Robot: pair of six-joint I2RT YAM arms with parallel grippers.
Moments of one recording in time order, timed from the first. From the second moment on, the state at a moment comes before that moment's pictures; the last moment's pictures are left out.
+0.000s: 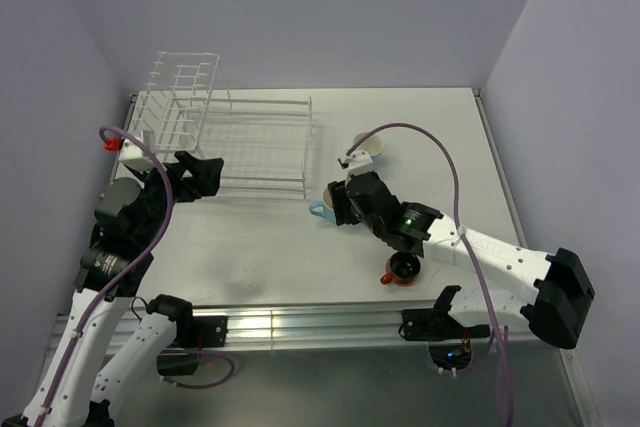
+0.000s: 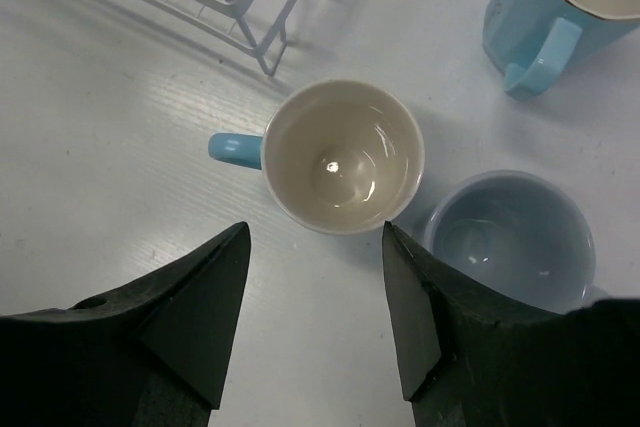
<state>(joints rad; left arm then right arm) -0.30 0.60 0.87 -0.36 -0.03 -0.44 0.90 1.14 0.82 -0.29 0.40 0.33</state>
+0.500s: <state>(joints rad) -0.30 0.61 0.87 -0.36 -0.03 -0.44 0.90 1.31 0.88 -0.27 0.33 0.23</state>
